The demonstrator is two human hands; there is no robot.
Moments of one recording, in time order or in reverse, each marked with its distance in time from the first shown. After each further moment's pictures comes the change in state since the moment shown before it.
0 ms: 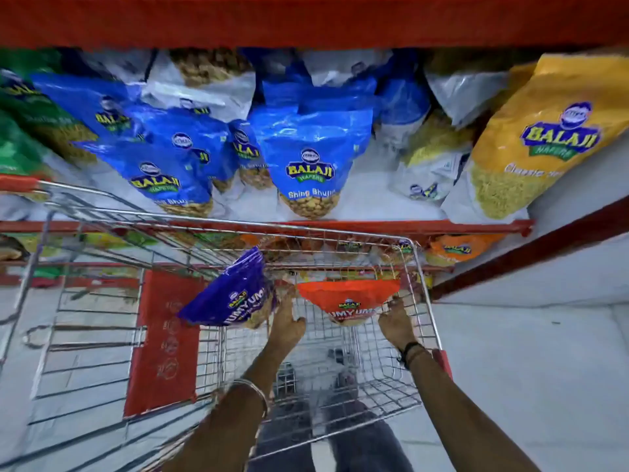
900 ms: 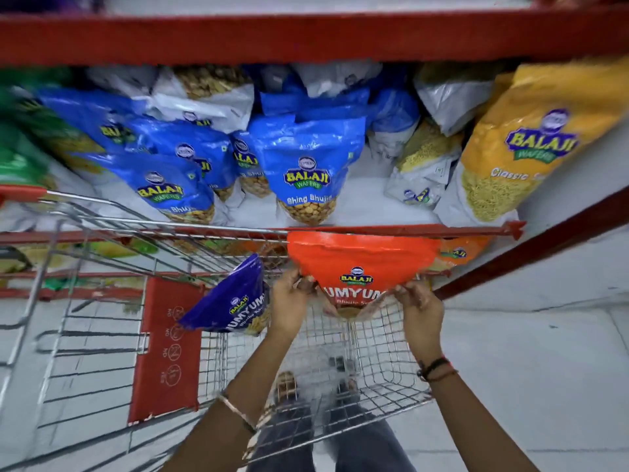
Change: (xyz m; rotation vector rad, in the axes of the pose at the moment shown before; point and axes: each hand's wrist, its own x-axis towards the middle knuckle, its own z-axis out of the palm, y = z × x) left_hand -0.028 0.100 -0.016 -0.671 0.051 0.091; right_hand -0.049 -0.051 -0.040 0.411 0.394 -0.385
